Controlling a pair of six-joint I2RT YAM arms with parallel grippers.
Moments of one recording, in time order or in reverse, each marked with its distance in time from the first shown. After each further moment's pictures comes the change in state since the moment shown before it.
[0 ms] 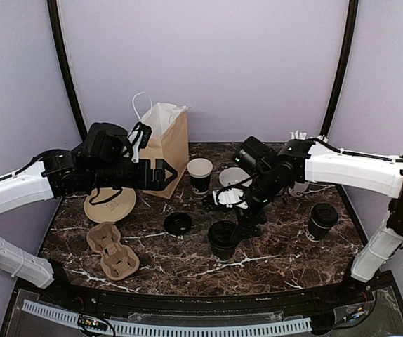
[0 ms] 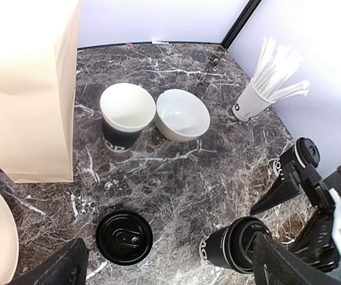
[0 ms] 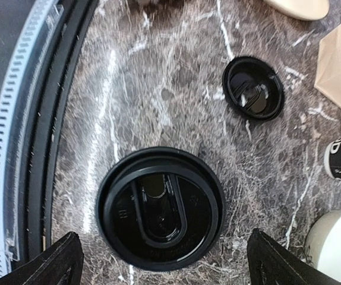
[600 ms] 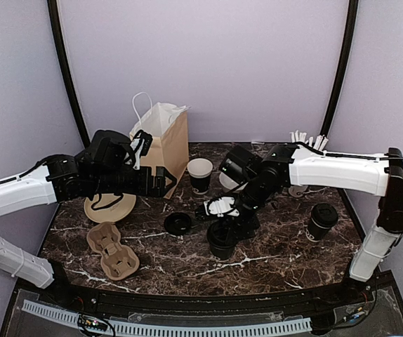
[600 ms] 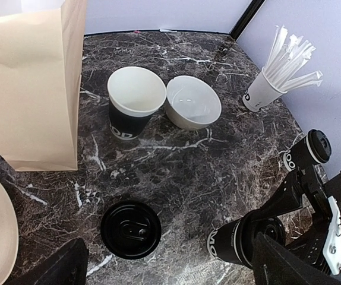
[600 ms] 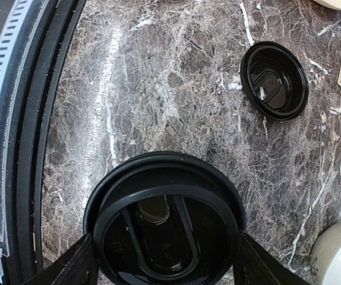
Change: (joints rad) left arm 0.005 0.003 -0.054 0.013 -0.008 -0.007; right arm 0.045 0.107 0.039 -0.021 0.067 -0.024
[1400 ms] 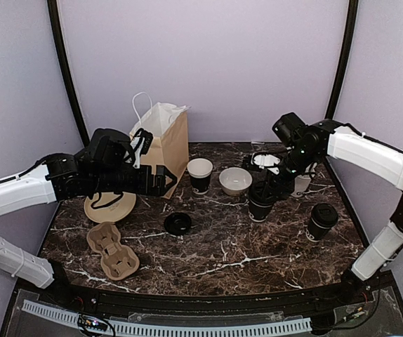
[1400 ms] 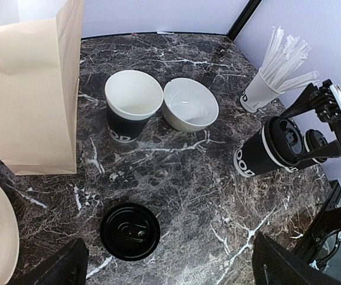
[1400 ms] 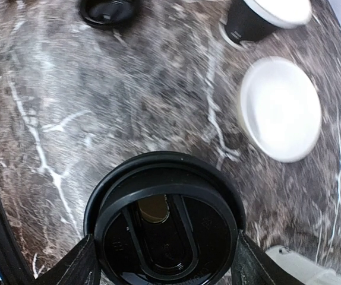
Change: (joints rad) left arm 0.002 0.000 0.010 0.001 0.007 0.013; right arm -0.369 -0.151 -0.008 -0.078 0.058 0.063
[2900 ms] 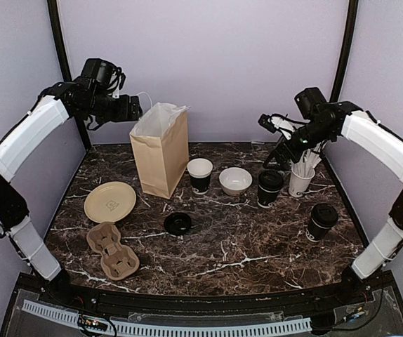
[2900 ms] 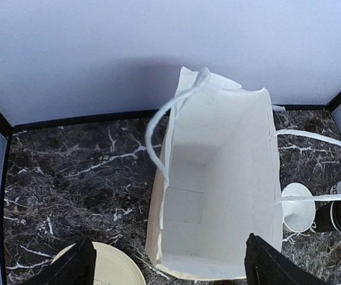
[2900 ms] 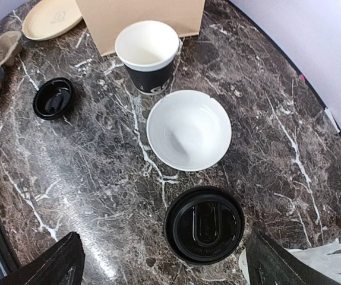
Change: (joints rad) left arm 0.430 0.399 0.798 -0.423 -0.050 0.227; right arm -0.215 0.039 0.175 0.048 -0.151 0.189
